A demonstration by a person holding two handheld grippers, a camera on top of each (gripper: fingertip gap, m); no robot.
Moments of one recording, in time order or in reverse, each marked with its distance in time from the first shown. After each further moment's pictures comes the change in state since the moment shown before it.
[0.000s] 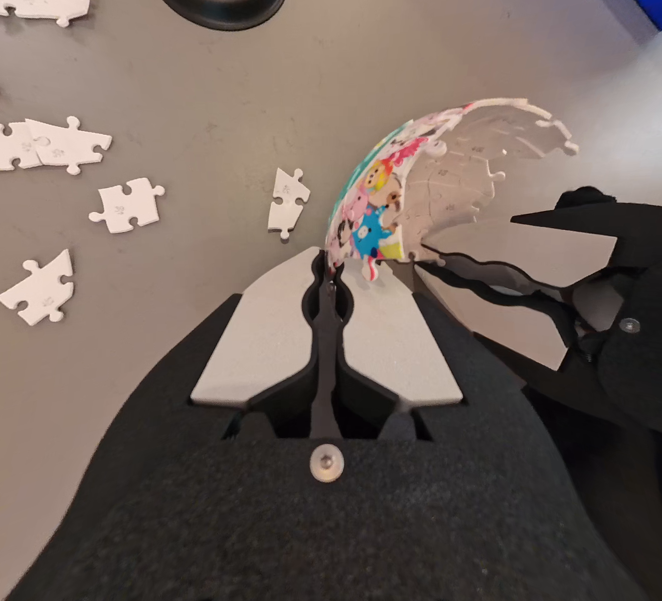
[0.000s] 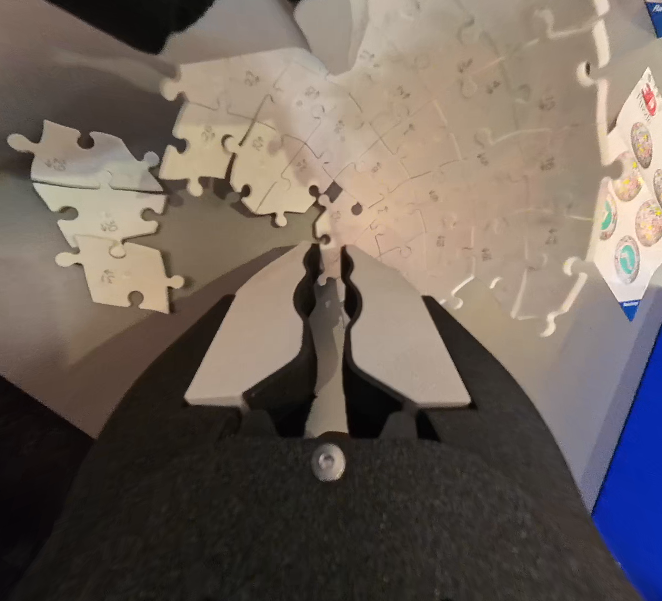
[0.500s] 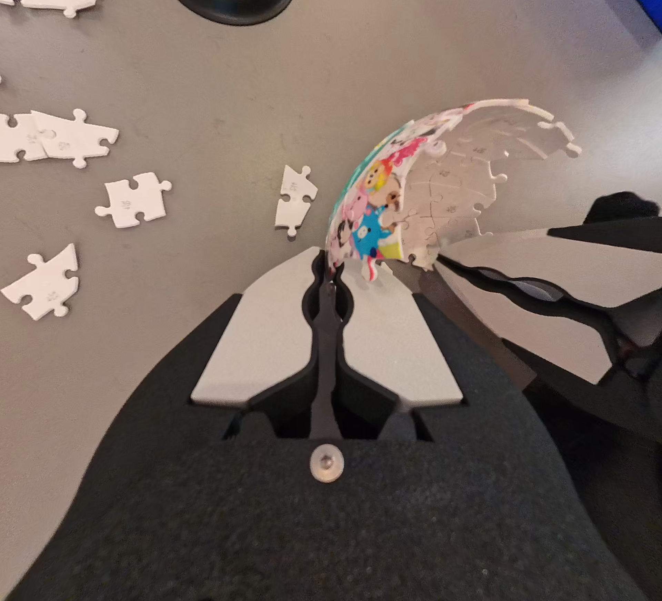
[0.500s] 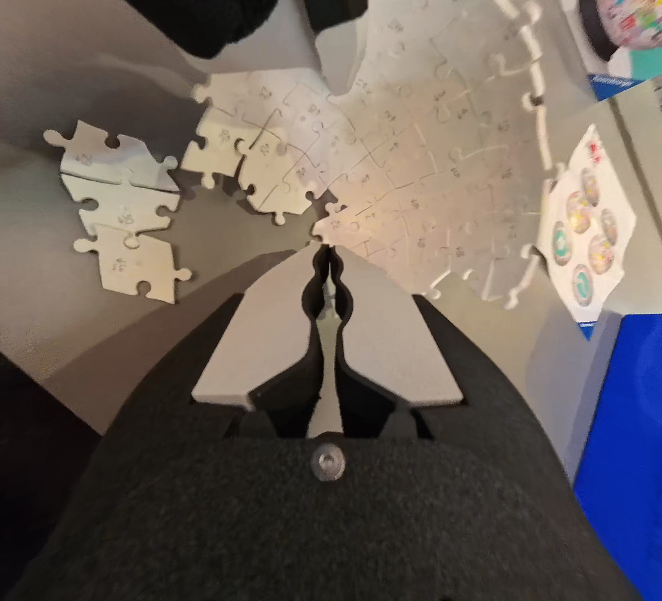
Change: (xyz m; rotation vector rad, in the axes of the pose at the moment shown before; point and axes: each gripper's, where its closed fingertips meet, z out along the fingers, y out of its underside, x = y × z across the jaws) left arm -0.005 0.001 0.000 -0.003 0.001 -0.017; right arm 0.002 -0.010 -0.012 0.094 0.037 -0.073
